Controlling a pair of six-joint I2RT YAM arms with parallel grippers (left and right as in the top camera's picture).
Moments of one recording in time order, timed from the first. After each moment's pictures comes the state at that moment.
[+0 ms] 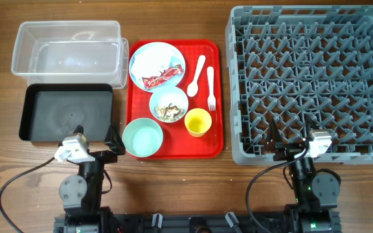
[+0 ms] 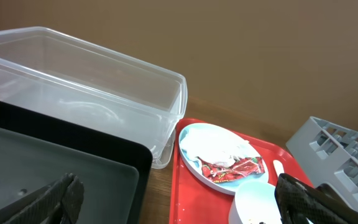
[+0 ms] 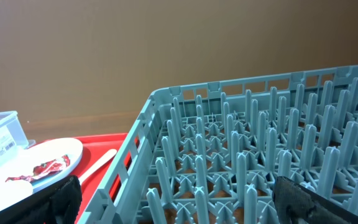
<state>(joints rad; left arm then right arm) 0.07 0.01 0.01 -0.07 0.06 -0.34 0.03 0.01 0.01 0.00 -0.07 0.15</state>
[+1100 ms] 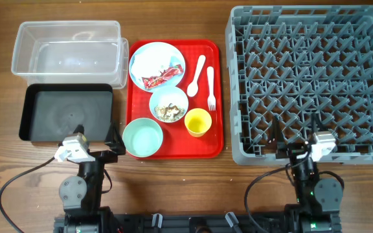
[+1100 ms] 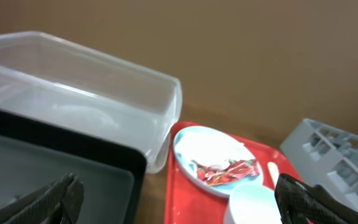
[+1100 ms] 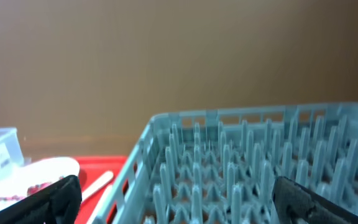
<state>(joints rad) 0.07 0.01 0.01 -0.04 0.08 -0.34 0.03 0.01 0.01 0.13 -0.06 0.09</state>
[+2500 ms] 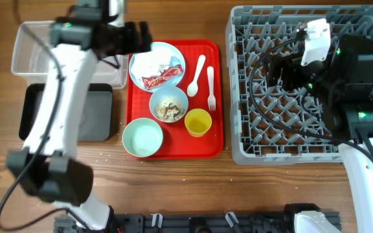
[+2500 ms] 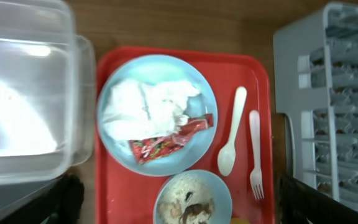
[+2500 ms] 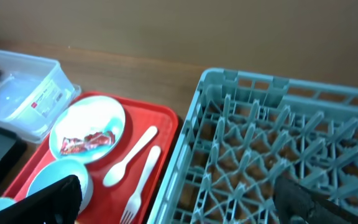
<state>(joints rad) -0.17 1.83 1.84 -1.03 0.17 -0.24 0.03 1.19 1.21 -0.58 -0.32 -0.07</state>
